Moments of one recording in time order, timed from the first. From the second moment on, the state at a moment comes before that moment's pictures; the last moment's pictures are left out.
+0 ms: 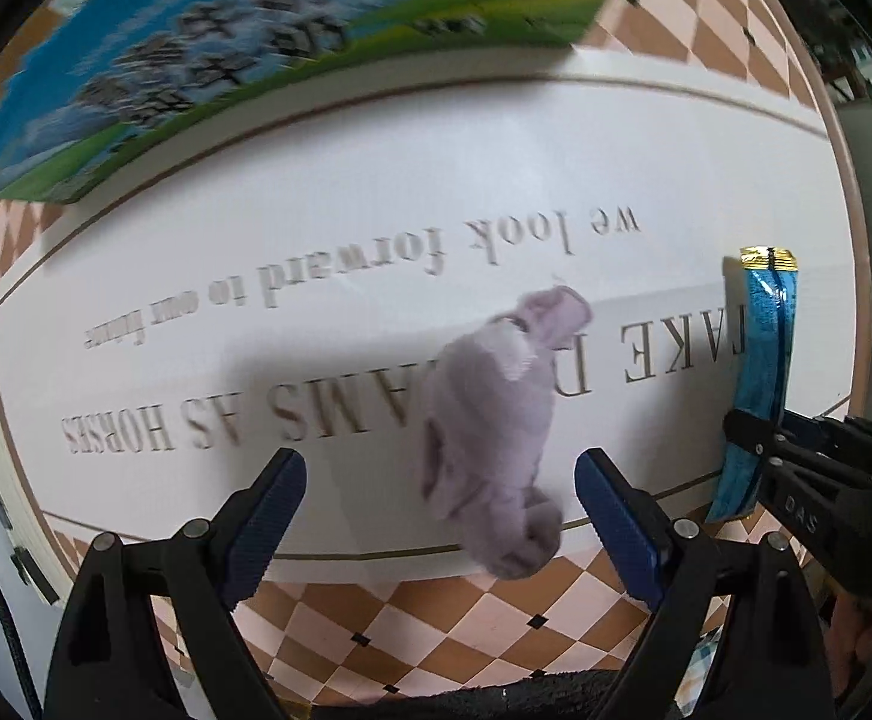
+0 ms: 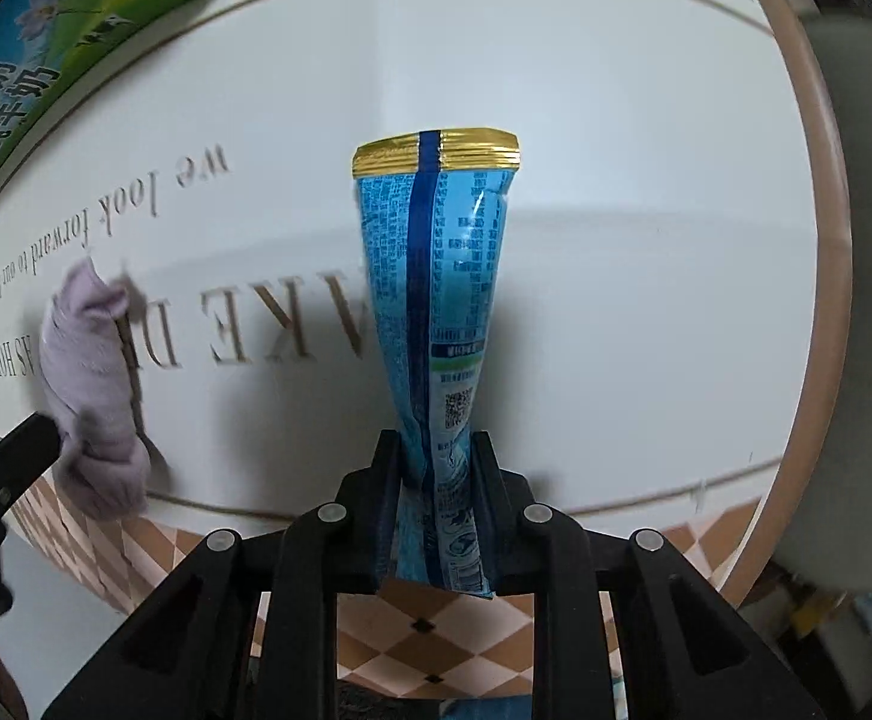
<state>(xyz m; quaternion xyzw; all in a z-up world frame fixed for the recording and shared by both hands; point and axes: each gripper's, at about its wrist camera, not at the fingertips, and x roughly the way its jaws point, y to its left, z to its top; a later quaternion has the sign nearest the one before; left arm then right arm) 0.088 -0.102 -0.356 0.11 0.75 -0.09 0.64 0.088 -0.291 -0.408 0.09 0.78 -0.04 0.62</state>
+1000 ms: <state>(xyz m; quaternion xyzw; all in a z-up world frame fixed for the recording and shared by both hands) 0.093 -0.165 -0.409 0.13 0.77 -0.10 0.61 0.090 -0.297 -0.416 0.12 0.77 -0.07 0.62</state>
